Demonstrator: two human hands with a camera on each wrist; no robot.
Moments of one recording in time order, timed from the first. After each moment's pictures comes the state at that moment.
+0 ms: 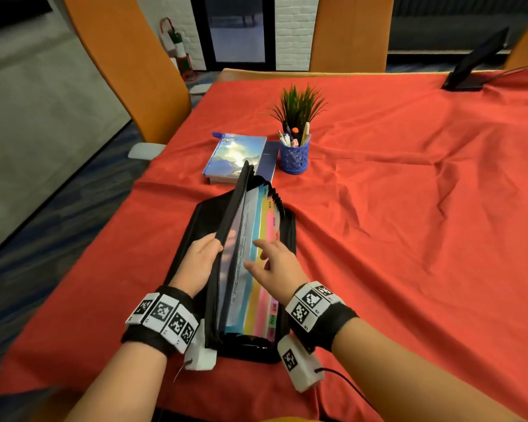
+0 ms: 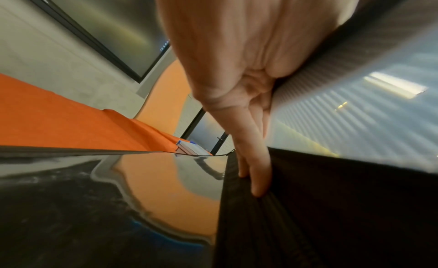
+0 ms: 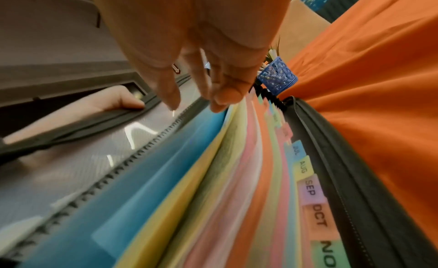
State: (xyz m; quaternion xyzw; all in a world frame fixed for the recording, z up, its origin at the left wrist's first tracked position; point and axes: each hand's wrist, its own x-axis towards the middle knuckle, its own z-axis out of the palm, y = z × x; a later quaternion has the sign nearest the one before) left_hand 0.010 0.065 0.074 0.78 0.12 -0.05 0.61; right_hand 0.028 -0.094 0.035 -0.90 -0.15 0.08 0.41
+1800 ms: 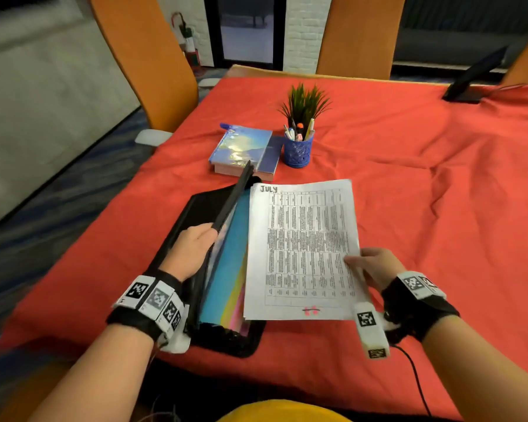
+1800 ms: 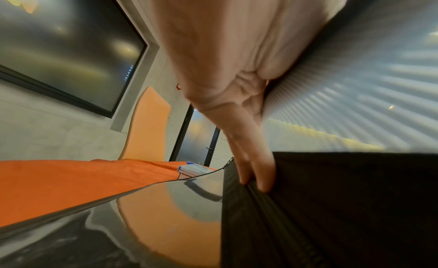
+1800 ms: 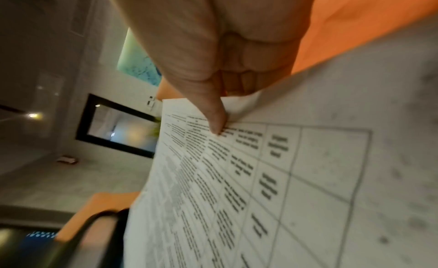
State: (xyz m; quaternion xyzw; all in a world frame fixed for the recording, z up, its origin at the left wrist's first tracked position) left_hand -0.017 0.086 0.071 0.87 0.07 -0.02 0.49; right_hand 0.022 -0.246 0.027 -0.79 0.20 0.17 0.56
